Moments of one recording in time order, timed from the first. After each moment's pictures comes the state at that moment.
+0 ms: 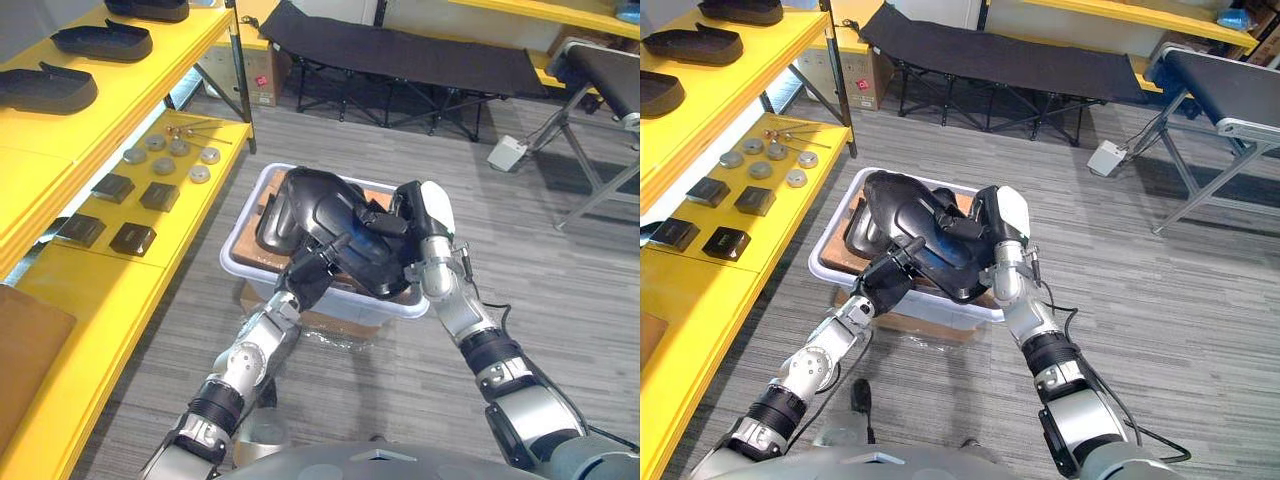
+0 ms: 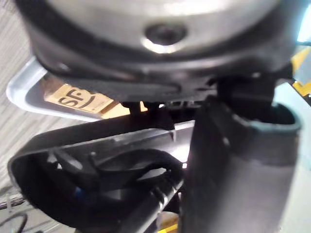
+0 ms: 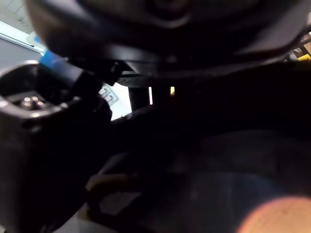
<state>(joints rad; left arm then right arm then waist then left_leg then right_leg) -0.16 0.15 -0.32 0.36 -1.14 0.08 -0.17 -0.44 -0.26 0.27 0.53 -0.46 -0.06 -0.39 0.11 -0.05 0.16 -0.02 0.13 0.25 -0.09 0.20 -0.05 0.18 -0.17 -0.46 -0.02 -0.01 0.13</state>
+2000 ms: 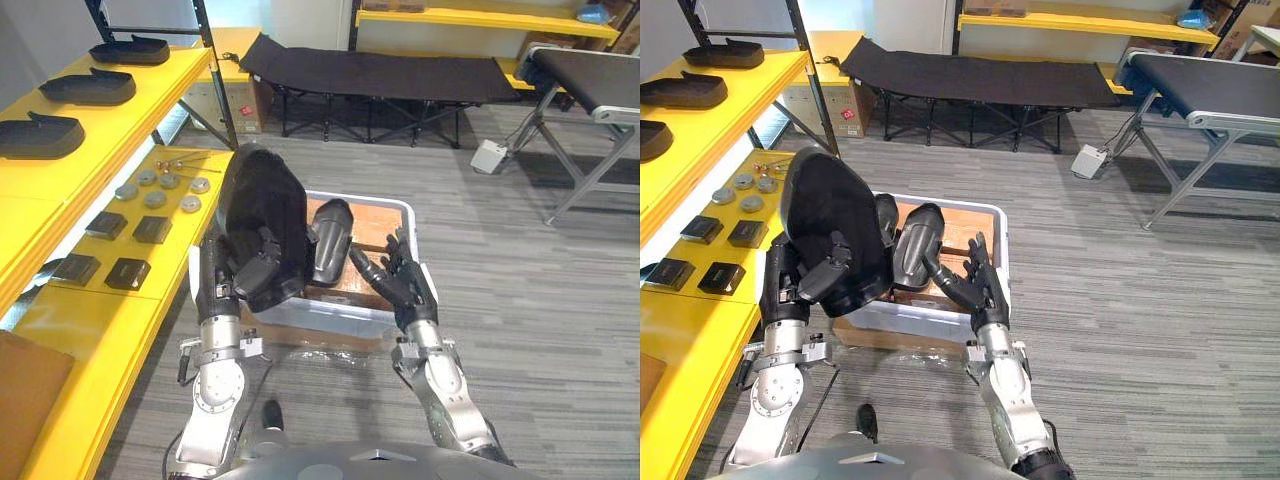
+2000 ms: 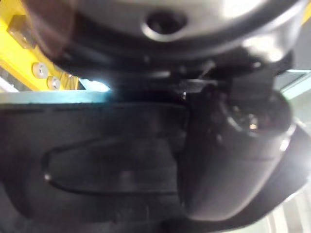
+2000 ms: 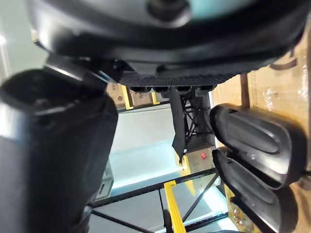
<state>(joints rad) 0.29 0.09 -0.14 -0.17 0.04 -0.30 0.33 0.17 -0.11 0.28 0.18 0.30 -0.32 -0.12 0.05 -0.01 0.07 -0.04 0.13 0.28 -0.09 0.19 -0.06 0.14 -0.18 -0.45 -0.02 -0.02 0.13</state>
